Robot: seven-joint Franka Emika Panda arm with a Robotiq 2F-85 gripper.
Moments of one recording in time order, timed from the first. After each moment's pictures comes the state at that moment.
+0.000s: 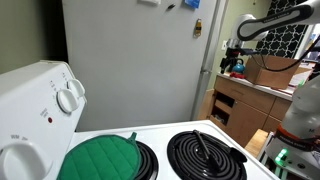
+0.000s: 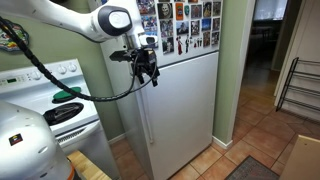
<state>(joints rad) -0.10 -0.54 -0.05 -2.45 -0.15 2.03 0.03</state>
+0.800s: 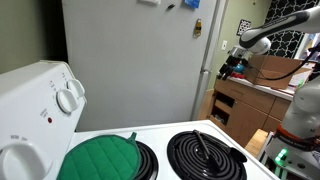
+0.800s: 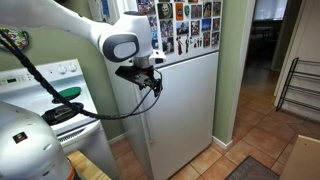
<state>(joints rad) -0.03 -0.54 -0.24 -2.62 0.18 2.29 -0.36</state>
